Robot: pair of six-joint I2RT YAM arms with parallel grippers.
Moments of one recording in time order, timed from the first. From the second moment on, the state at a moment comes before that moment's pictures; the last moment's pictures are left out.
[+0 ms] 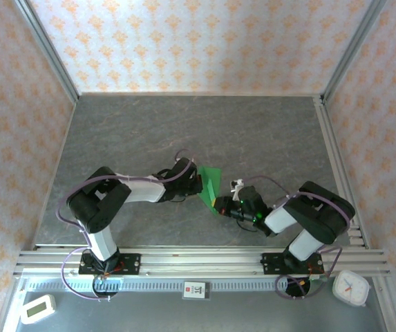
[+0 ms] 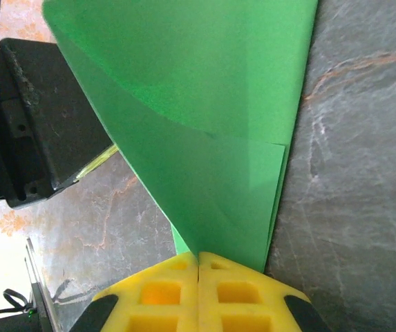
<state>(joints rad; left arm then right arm) -0.69 1.76 0.79 0.10 0.08 -0.83 0.75 1.60 0.21 0.86 -0.26 1.01</state>
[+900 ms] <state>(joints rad) -0.71 1.62 0.65 0.11 -0.08 -0.98 0.74 1.63 0.24 0.85 -0.29 1.00</state>
